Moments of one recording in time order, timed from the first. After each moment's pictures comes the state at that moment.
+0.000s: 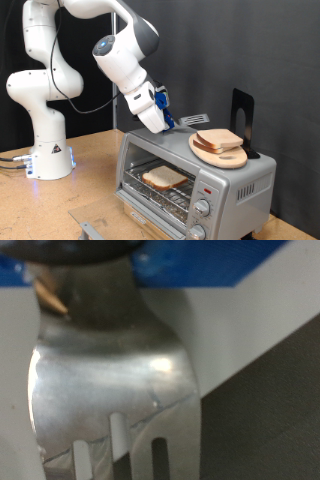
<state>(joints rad) -0.16 -0.33 0.44 -2.60 1.10 2.31 -0.61</state>
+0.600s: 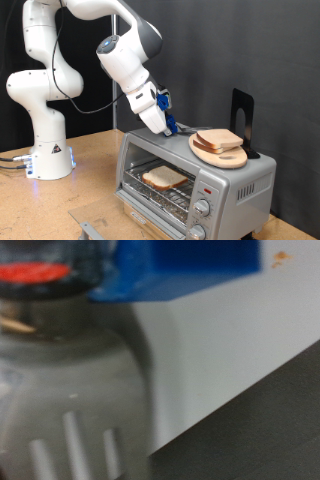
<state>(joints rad) -0.16 -0.32 0.48 -2.60 1.10 2.40 -0.61</state>
